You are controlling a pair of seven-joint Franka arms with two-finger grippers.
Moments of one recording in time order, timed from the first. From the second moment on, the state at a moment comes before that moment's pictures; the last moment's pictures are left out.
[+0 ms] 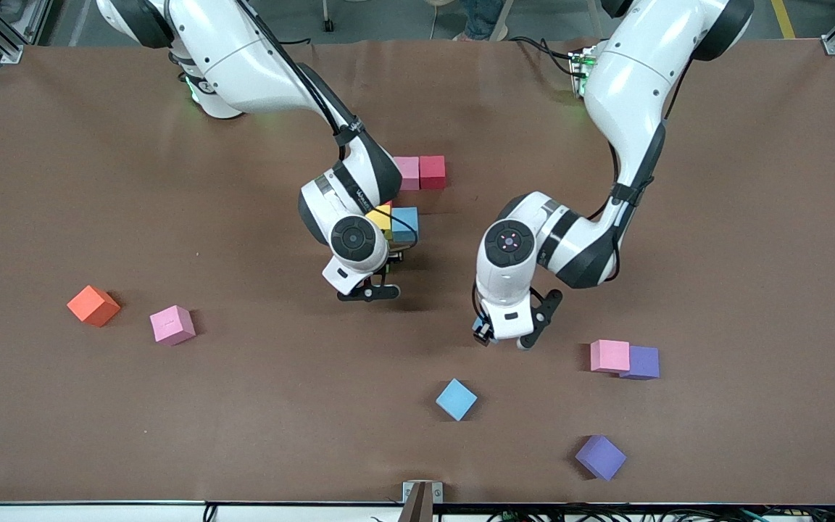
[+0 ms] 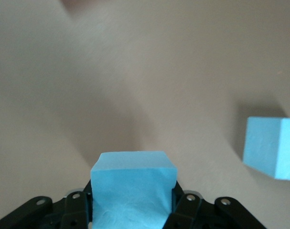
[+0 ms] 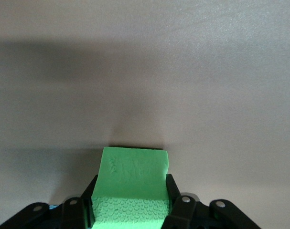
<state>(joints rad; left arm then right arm) -0.47 0.77 -0.16 -1.39 0.27 2.18 -1.71 0.67 0.75 -0.02 -1.51 0.16 2.05 0.52</state>
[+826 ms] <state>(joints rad) -0.47 0.77 -0.23 -1.40 0.27 2.02 -2.04 0.67 0.74 -0.02 -1.53 0.17 2.05 0.52</state>
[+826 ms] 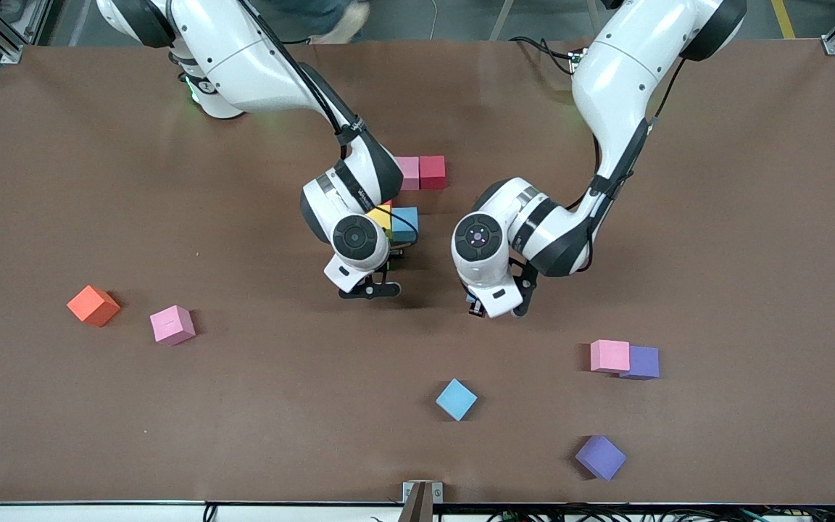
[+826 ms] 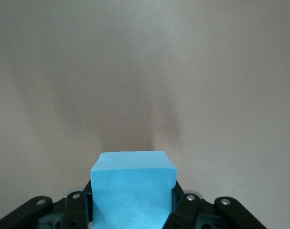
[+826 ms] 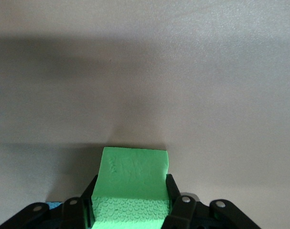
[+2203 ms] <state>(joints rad) -0.53 0.67 -0.28 -1.59 0.27 1.99 -2.38 0.68 0.74 -0.02 -1.53 0.19 2.04 0.52</state>
